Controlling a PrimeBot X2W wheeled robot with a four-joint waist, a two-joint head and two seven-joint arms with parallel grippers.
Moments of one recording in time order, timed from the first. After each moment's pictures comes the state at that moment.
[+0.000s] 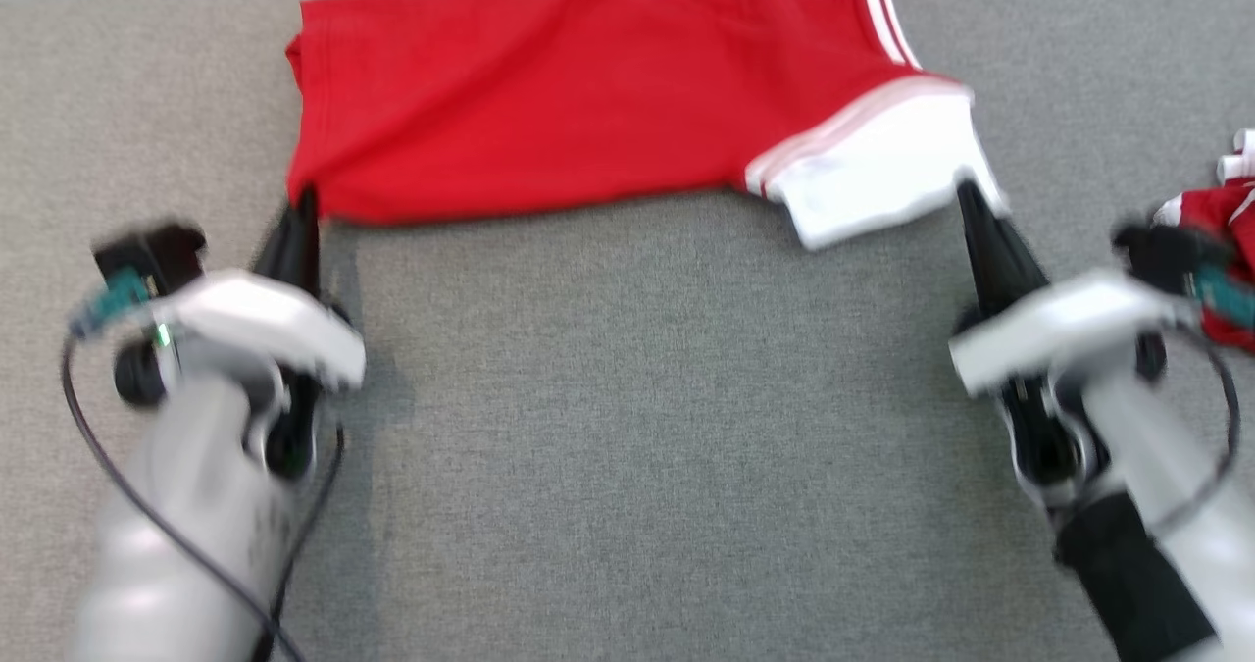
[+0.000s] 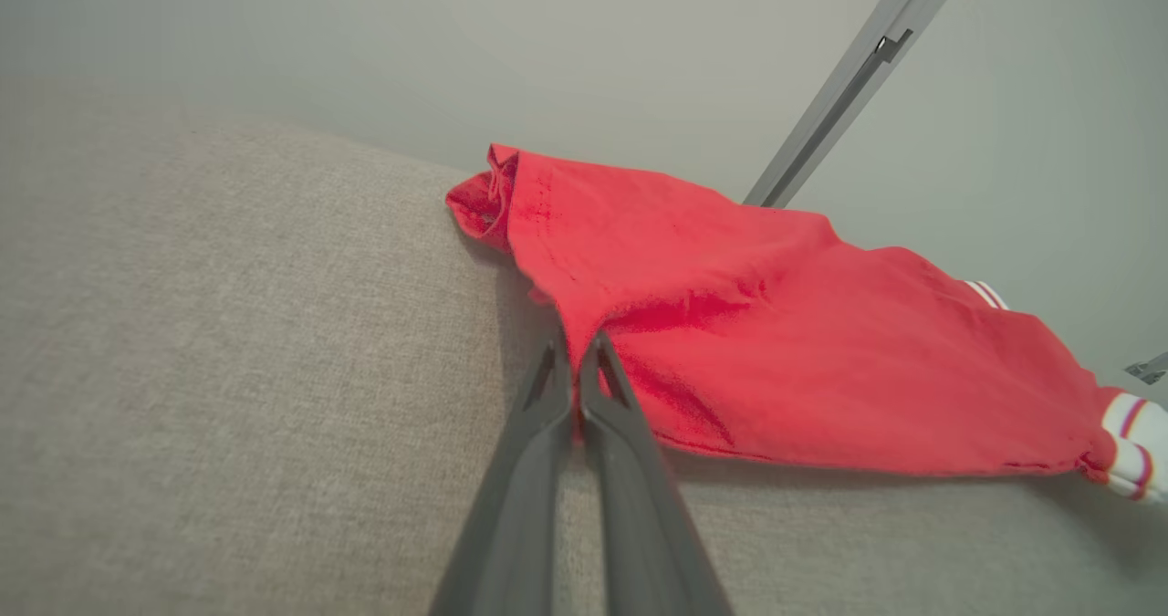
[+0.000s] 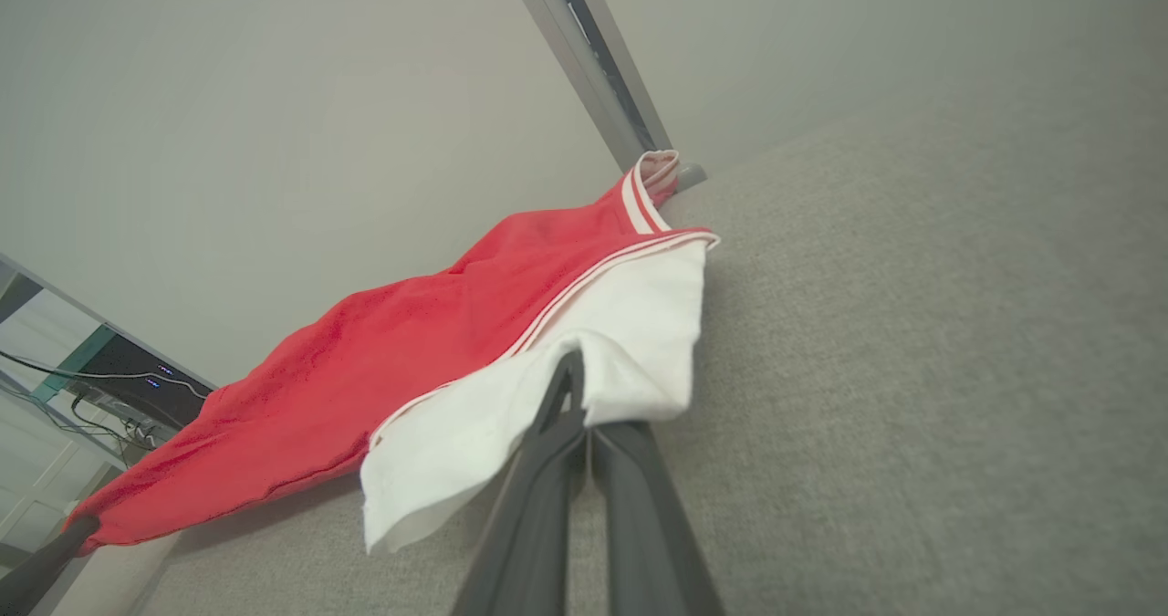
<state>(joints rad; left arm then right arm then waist) -0.77 0.17 -0.31 0.96 -0.73 -0.13 -0.26 -0.69 -0.21 0.45 0.69 0.93 0.13 -0.26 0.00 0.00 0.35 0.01</state>
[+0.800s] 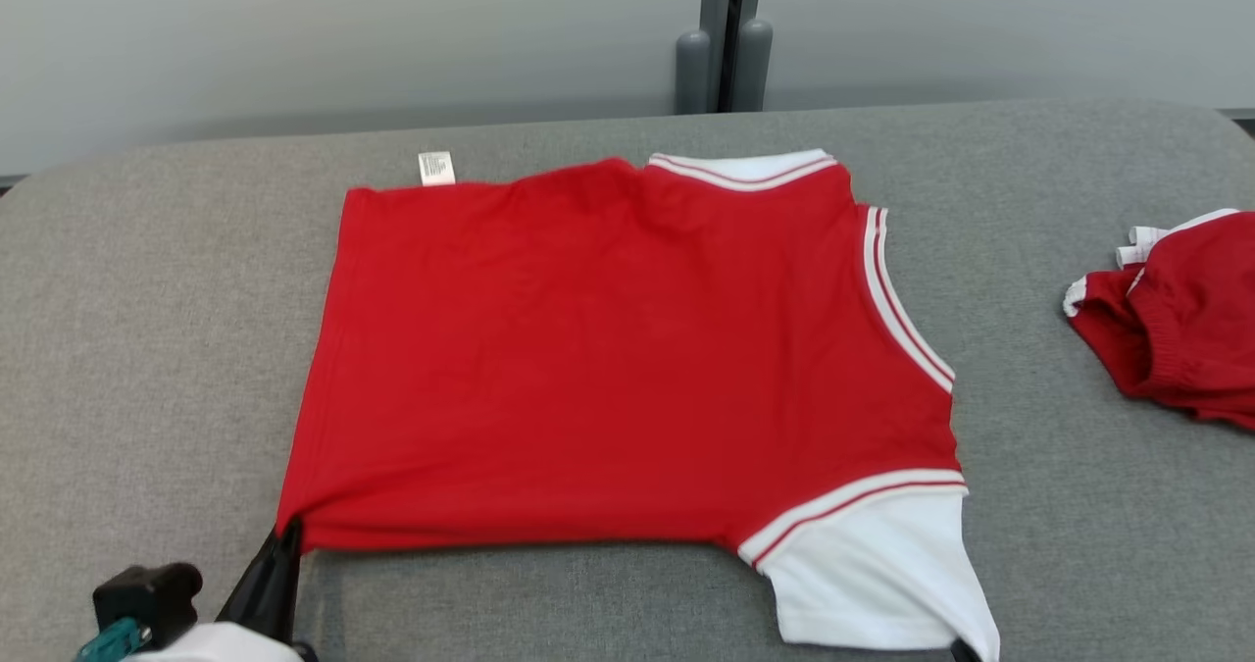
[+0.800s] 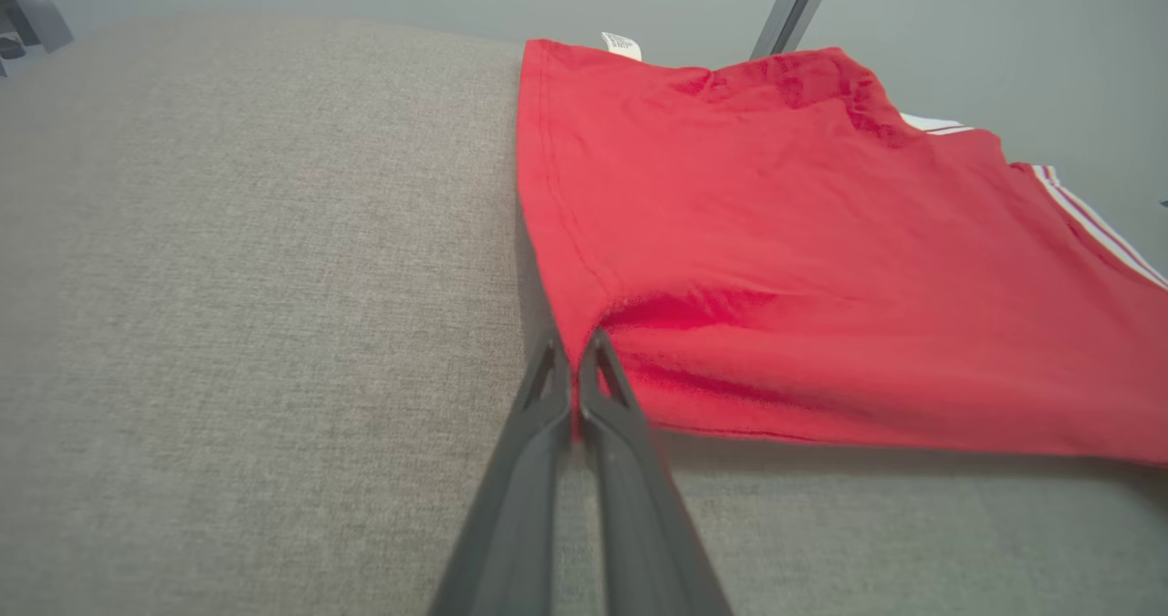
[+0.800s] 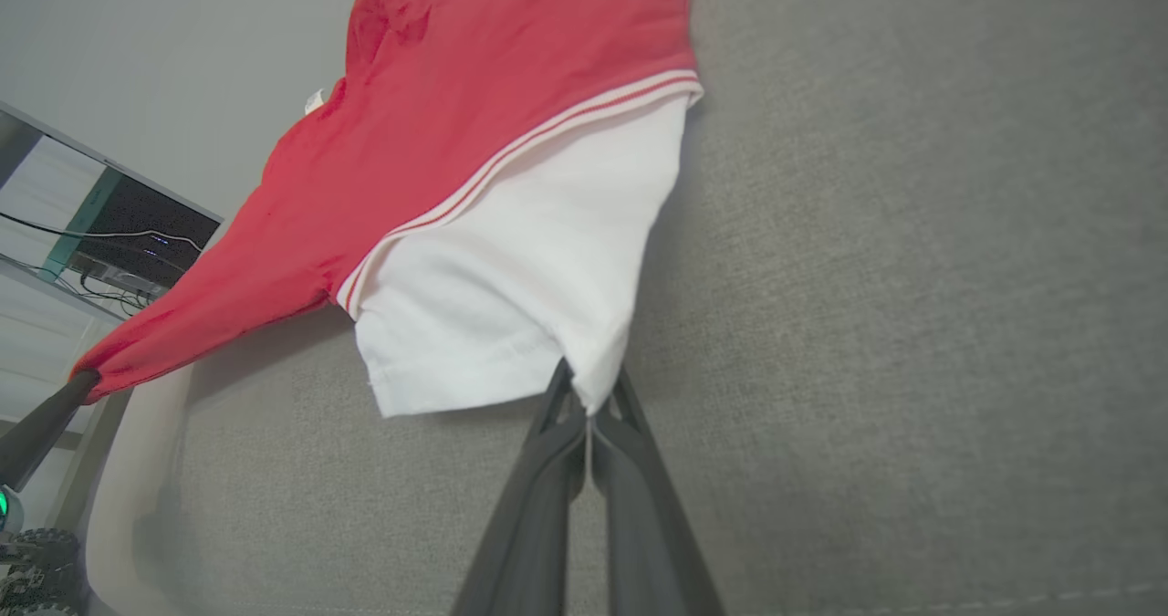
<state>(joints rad) 0.03 0.32 -0.21 0.24 -0.61 0.03 -0.10 0.29 -0.15 0.18 0.04 0.70 0.13 0.00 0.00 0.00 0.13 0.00</state>
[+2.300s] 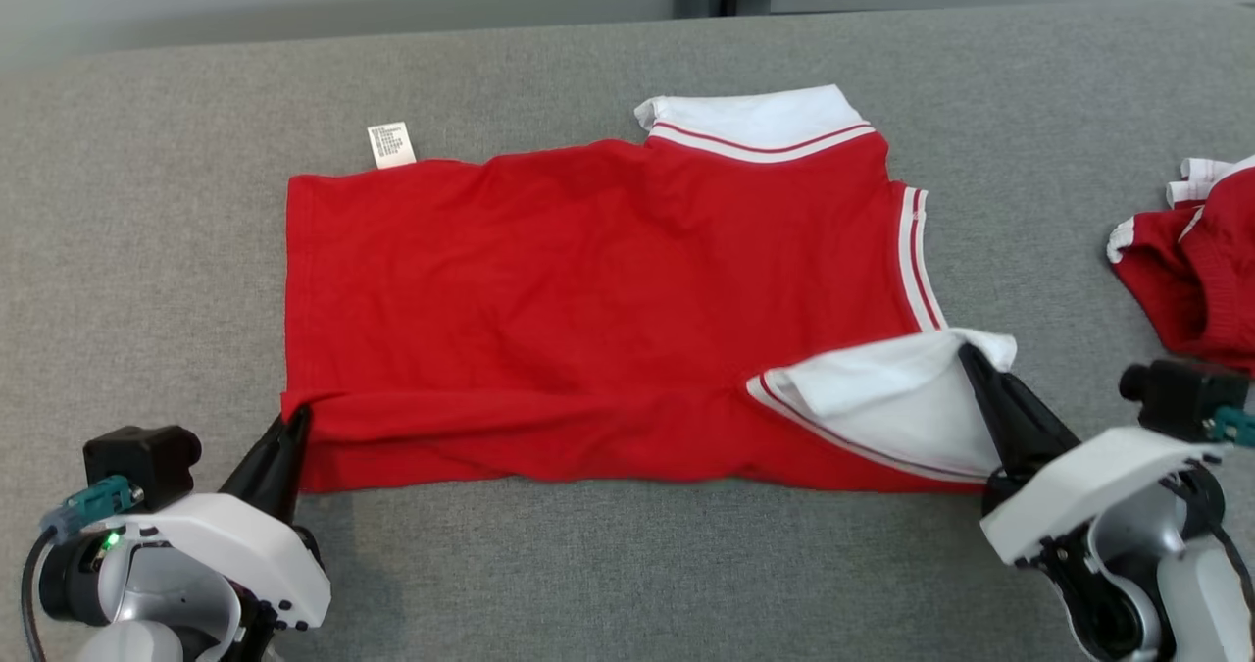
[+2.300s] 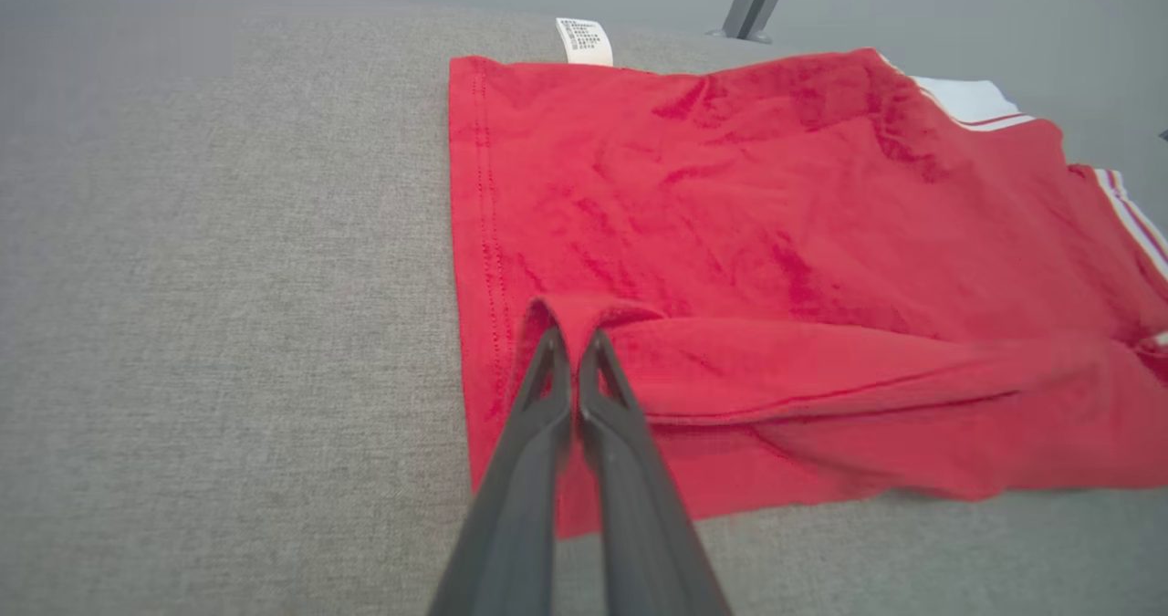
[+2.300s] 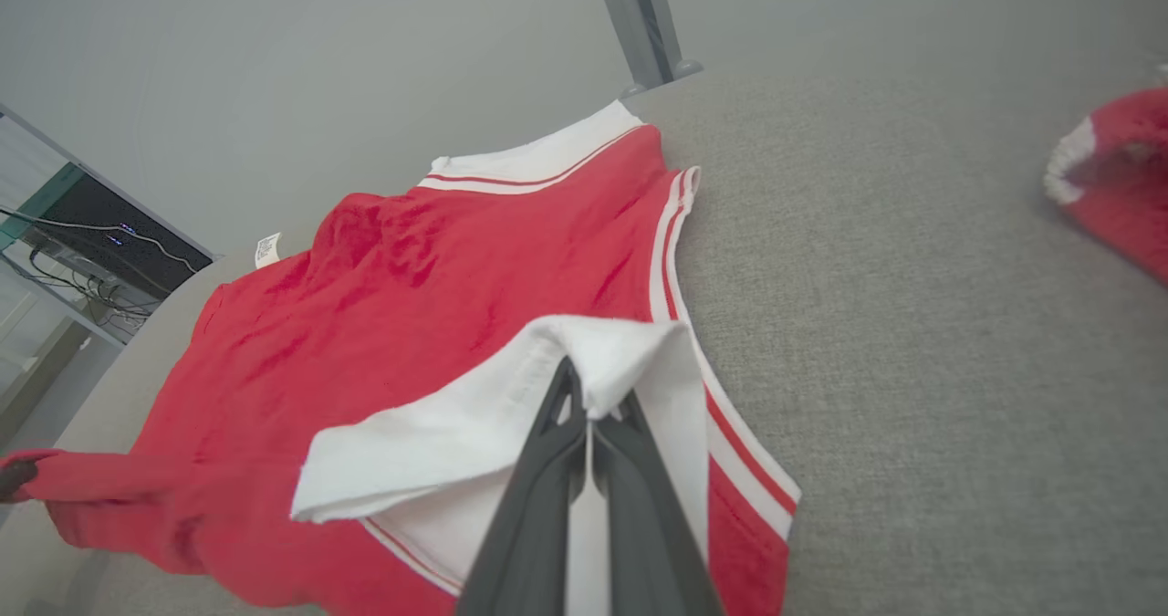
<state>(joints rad) -0.06 0.40 -0.23 -0.03 -0.63 0.14 0.18 -0.15 -0.10 0.05 0.05 0.55 0.13 0.23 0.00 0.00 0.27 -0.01</state>
